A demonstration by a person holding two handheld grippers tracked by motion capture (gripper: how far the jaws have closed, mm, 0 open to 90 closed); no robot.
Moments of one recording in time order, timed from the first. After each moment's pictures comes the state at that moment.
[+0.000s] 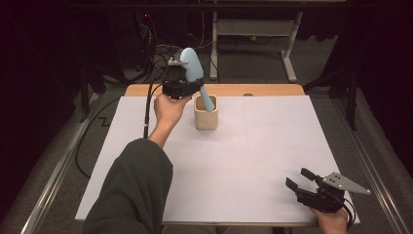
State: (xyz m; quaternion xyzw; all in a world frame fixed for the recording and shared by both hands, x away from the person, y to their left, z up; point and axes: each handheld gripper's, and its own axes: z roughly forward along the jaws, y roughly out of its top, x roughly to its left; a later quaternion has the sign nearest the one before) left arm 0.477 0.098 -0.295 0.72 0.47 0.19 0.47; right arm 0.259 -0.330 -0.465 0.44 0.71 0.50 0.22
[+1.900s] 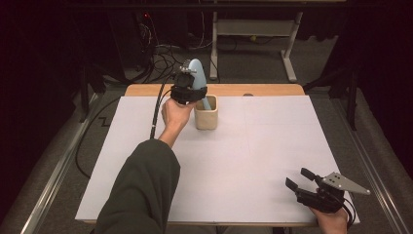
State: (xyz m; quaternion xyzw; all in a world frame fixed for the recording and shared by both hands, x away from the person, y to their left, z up) left arm 0.500 0.080 -0.334 0.74 0.49 0.18 0.41; right arm 0.259 -0.330 -0.465 0.44 0.71 0.51 0.22
